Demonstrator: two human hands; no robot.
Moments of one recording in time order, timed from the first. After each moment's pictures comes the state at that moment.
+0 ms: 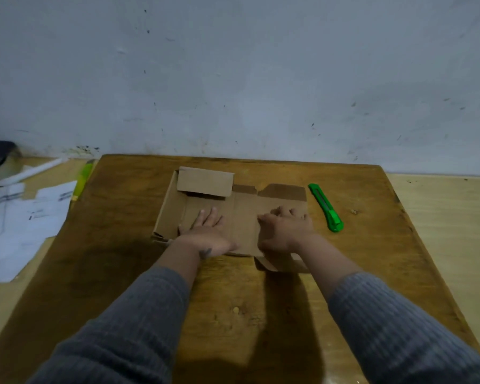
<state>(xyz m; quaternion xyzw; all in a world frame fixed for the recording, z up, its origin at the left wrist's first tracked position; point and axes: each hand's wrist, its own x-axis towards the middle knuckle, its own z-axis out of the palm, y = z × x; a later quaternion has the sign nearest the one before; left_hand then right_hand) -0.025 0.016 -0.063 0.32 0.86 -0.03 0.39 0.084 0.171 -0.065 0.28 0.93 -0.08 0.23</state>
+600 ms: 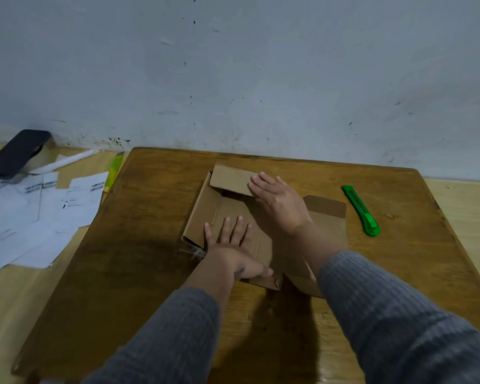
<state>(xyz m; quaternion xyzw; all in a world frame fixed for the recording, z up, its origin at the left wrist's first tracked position) -0.003 -0.009 -0.074 0.34 0.86 -0.15 0.36 0.009 0.147 -0.100 0.02 0.98 -0.05 -0.21</state>
